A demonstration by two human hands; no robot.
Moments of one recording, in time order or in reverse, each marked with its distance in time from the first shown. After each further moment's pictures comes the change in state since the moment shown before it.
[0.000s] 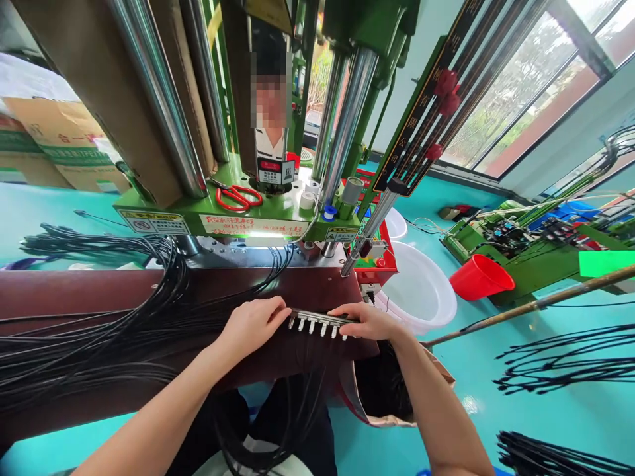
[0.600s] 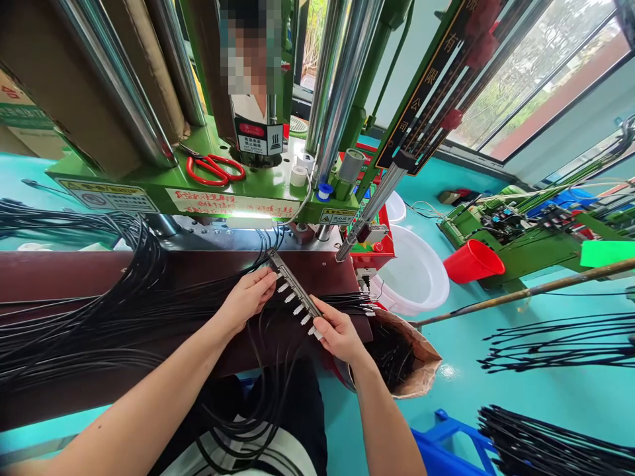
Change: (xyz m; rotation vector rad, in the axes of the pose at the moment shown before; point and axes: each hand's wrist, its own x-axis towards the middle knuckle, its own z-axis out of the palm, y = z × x) left_hand 0.027 0.007 0.015 -1.236 -0.012 -0.321; right_hand 0.013 0.028 0.091 0.647 0.417 -0.017
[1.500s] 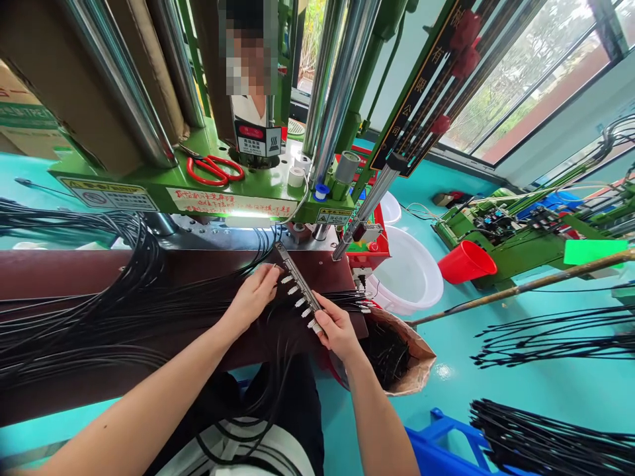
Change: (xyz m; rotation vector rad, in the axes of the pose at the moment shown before) left_hand -0.001 -0.012 0.006 0.211 0.132 0.232; right_hand 0.000 0.004 0.004 0.109 0.111 -0.039
